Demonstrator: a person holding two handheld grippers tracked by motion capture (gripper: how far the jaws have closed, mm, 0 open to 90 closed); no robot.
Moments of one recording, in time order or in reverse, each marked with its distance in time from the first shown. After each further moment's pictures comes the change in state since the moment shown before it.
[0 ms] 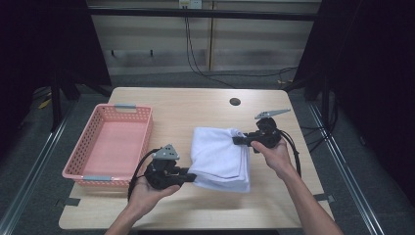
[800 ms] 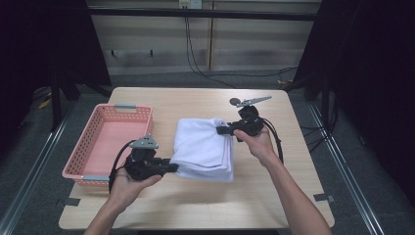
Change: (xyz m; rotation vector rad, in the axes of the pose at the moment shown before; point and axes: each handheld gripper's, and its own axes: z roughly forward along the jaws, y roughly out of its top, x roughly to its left) left arm 0.028 -0.001 -0.042 -0.020 0.061 -0.051; right arm 0.018 0.045 0.033 -0.003 0.030 -0.031
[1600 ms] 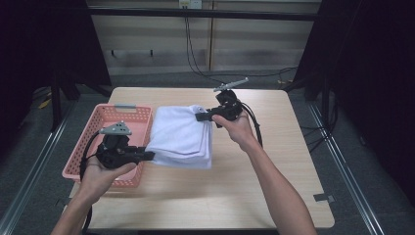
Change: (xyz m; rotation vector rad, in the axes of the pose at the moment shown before) left arm 0.032 0.008 -0.056 0.005 0.091 -0.007; right arm 0.025 0.059 0.037 -0.003 0.053 -0.049
